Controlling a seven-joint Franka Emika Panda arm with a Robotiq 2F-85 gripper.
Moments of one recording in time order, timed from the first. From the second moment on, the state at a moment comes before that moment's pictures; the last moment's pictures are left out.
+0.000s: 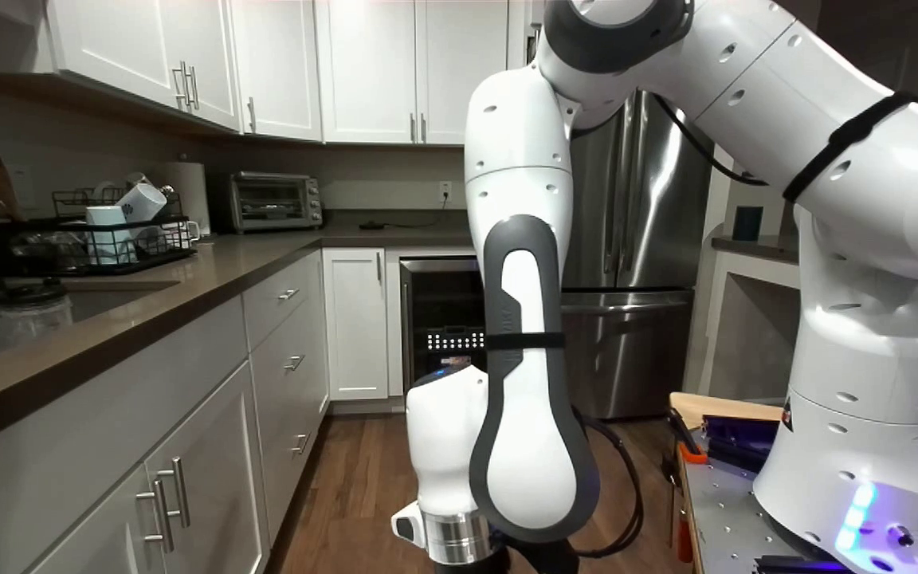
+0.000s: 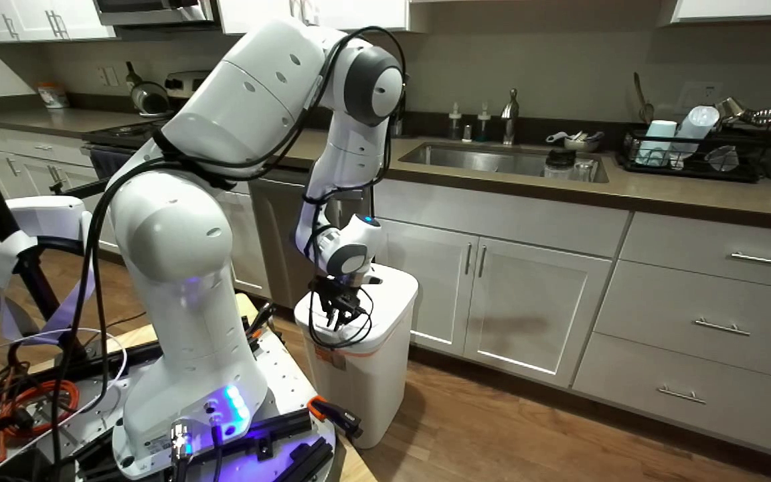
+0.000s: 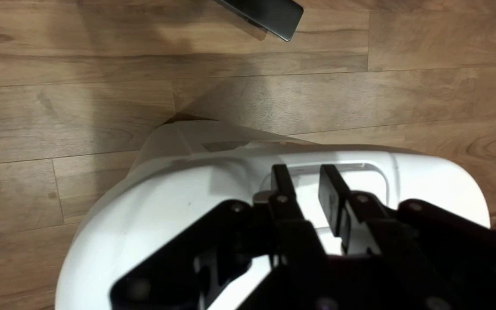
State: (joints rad) arm 0.03 0.83 0.34 -2.42 0.06 3.03 -0.23
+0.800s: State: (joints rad) arm 0.07 0.87 0.31 -2.41 0.02 3.11 -0.21
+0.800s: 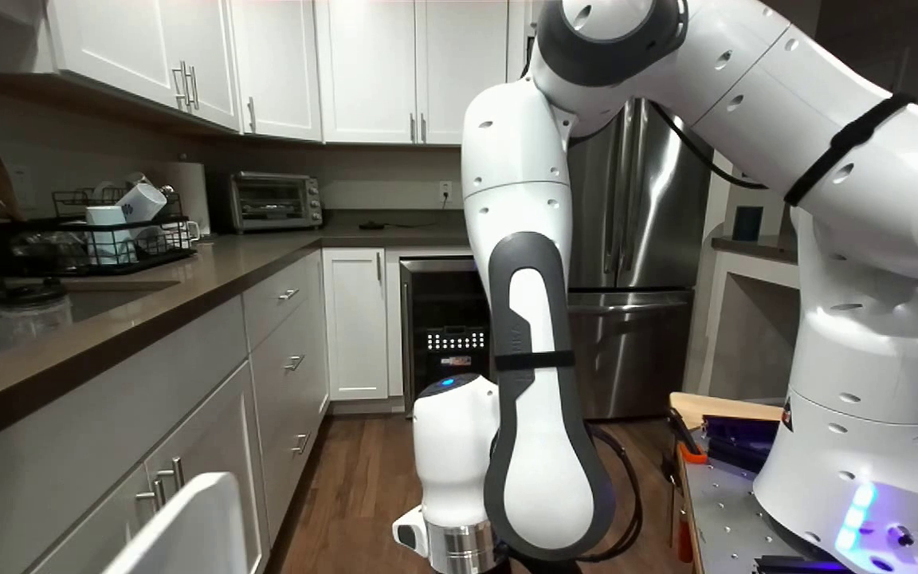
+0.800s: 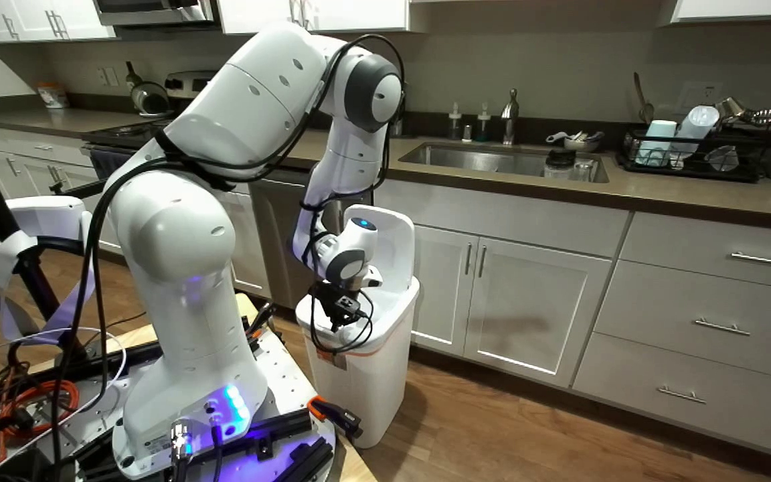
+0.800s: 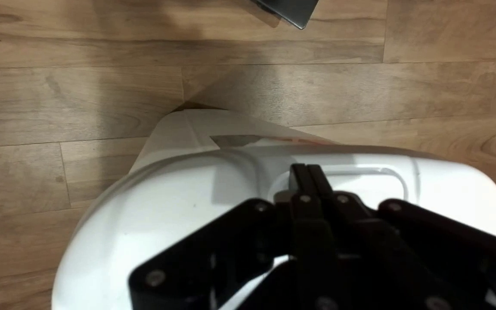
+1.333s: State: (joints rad) arm 0.05 0.74 0.31 -2.33 0.01 2.73 -0.19
